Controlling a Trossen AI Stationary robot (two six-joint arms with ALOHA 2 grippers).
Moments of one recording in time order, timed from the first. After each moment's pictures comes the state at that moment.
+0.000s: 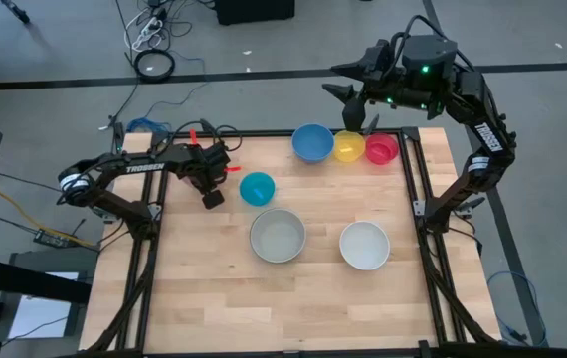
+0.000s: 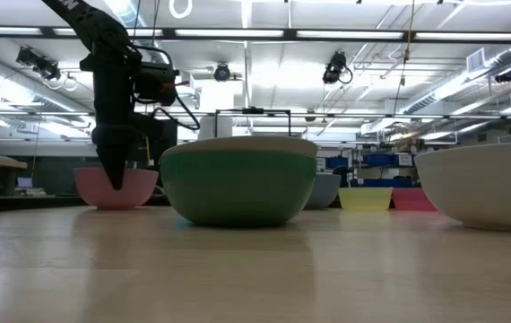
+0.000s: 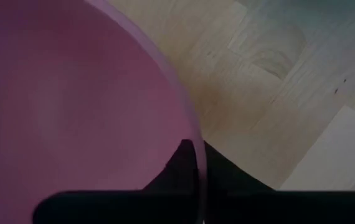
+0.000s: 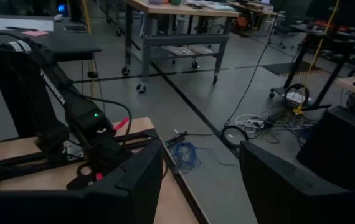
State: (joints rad) left arm 0.56 1.40 0.80 -0.81 -0.10 0.08; right arm -0.27 1.58 2.36 -1.00 0.22 -0.08
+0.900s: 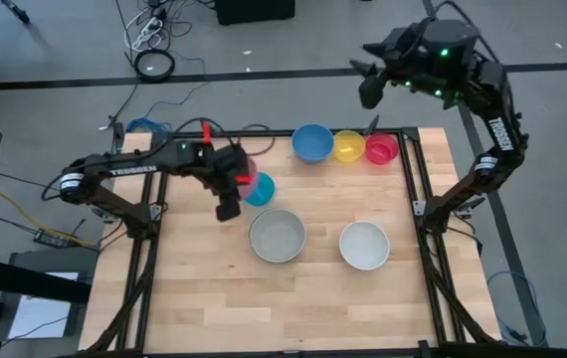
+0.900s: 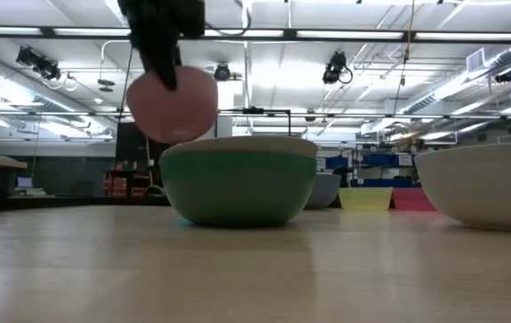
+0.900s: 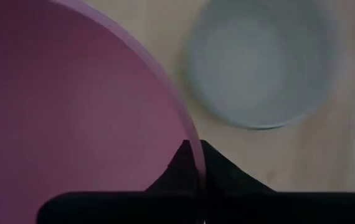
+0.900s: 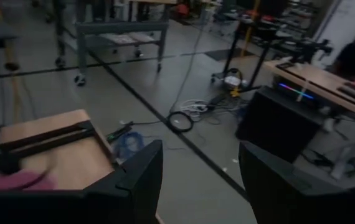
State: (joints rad) left arm 0.19 1.40 1.30 -1.04 0.11 -0.04; right arm -0.43 1.52 2.36 -1.07 0.32 -0.12
